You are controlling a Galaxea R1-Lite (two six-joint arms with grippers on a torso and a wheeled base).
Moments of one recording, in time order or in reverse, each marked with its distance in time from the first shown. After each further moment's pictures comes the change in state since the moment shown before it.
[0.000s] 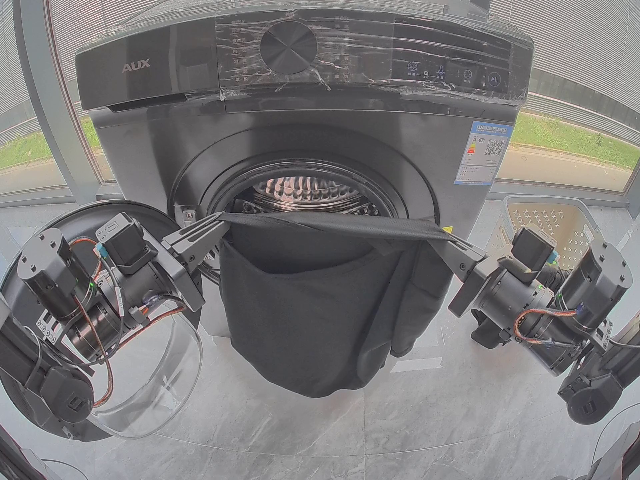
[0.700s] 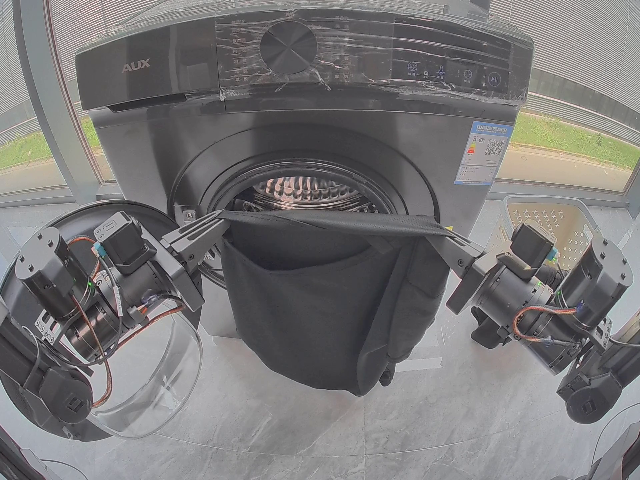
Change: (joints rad) left arm -0.004 -0.009 -0.001 0.000 -0.003 0.000; right arm 0.009 0.000 -0.018 0.000 0.001 -0.001
